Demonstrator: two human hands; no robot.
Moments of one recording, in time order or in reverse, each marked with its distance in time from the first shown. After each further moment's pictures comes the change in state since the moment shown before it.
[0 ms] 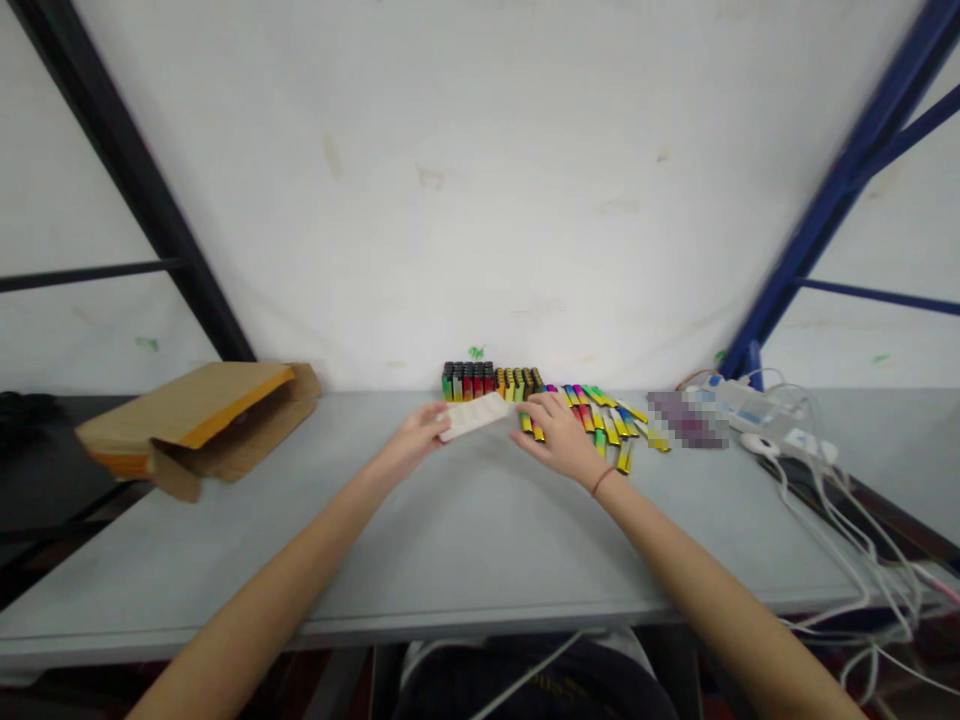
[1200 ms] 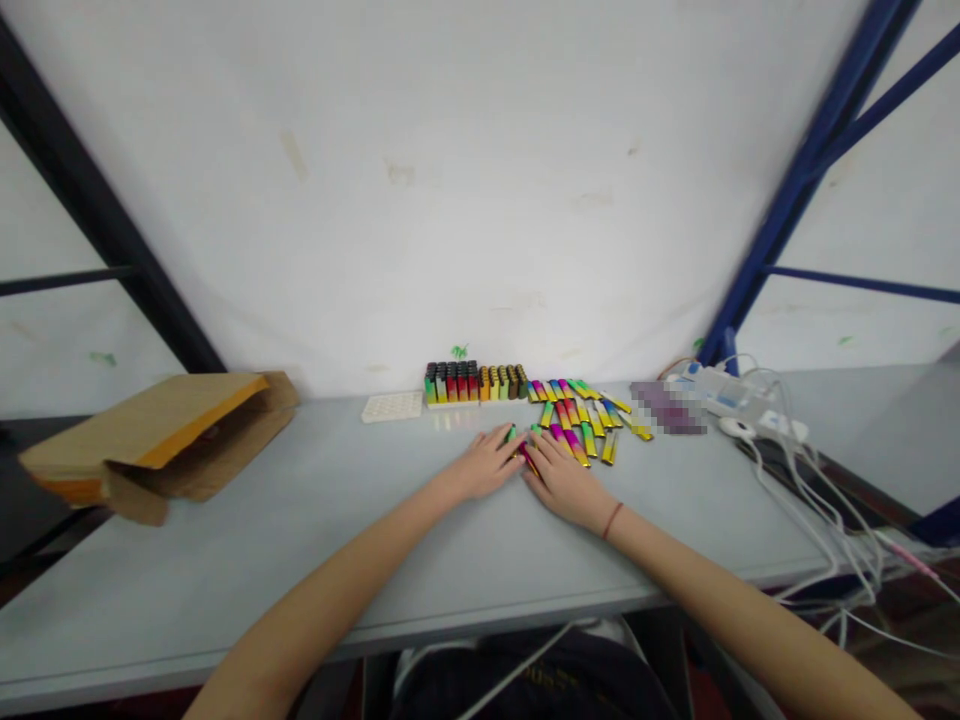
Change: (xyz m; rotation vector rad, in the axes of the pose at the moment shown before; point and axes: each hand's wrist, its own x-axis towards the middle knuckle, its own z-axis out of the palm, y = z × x) left_hand 0.000 -0.034 0.100 1.146 -0.454 0.765; right_hand -0.069 0.001 0.020 -0.145 -0.216 0.088
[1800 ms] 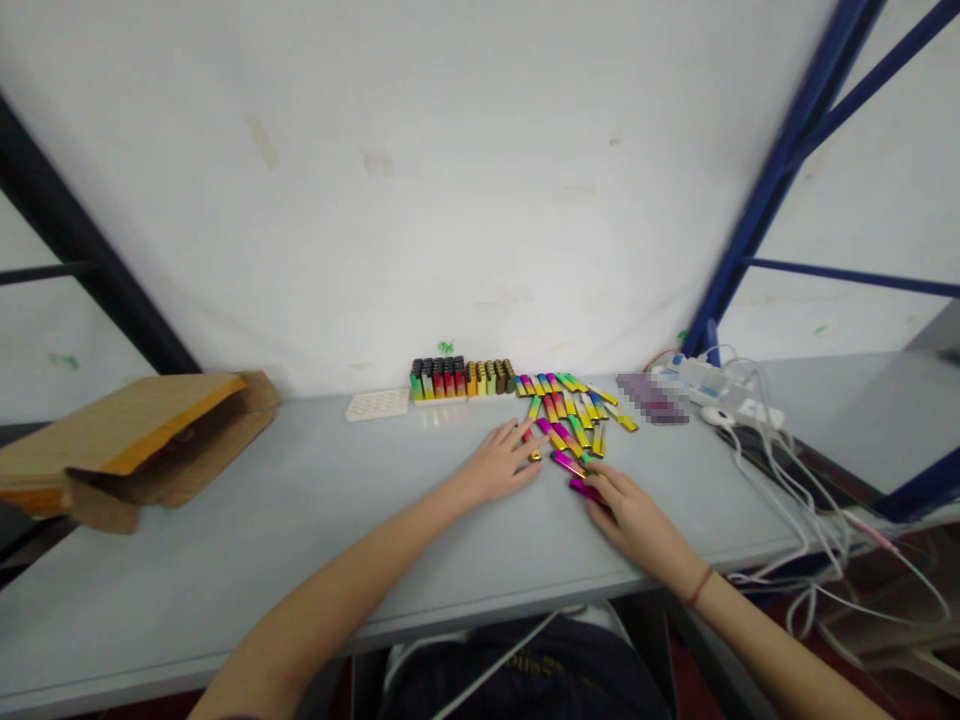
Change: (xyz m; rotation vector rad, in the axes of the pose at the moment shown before) left_hand 0.017 0.036 0.006 -0.032 0.081 0.097; right_hand -0.096 0.022 -0.040 0.094 0.100 0.169
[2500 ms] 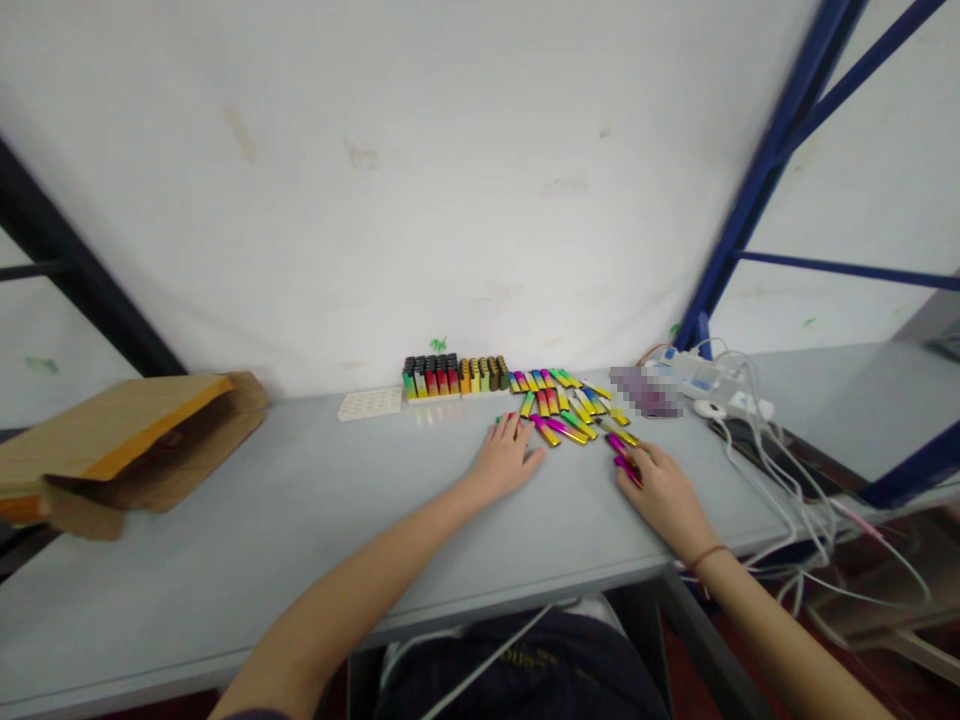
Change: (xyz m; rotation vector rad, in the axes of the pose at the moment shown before) left_hand 0.021 0.021 0.013 0.026 0.032 -0.273; right_hand -0.006 0.053 -0.003 -0.335 0.153 0.268
